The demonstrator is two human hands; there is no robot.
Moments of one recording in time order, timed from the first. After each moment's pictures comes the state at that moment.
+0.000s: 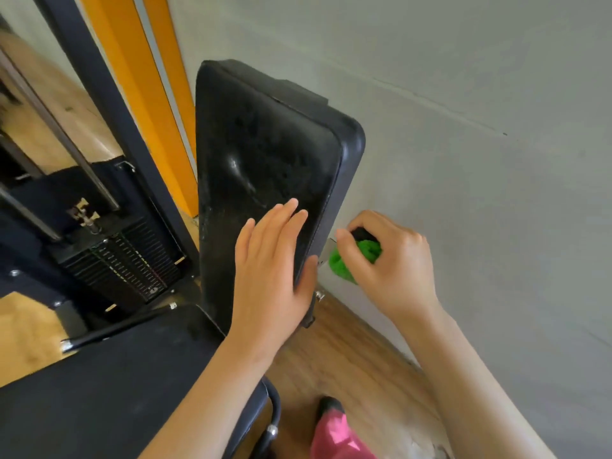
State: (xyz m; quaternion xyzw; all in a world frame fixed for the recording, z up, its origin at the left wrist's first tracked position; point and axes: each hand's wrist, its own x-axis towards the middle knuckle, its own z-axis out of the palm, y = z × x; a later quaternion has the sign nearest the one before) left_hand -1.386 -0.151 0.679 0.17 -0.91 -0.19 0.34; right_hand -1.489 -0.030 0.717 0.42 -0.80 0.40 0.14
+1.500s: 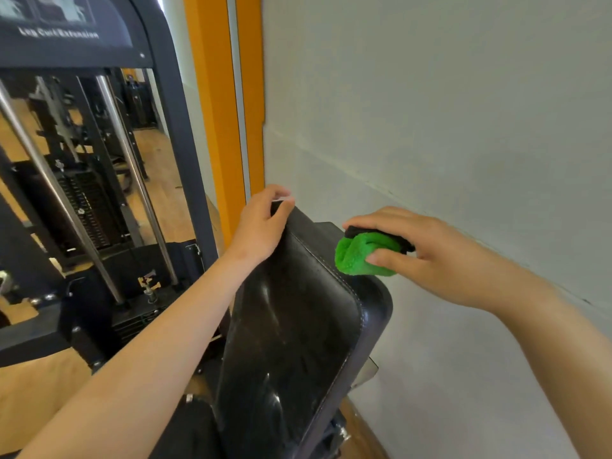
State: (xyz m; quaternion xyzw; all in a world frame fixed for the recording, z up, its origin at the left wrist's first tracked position) left_hand -1.521 -0.340 0.780 0.28 -0.81 -0.35 0.37; right_hand -1.641 -0.114 0.856 0.70 -0.64 0.29 -0.08
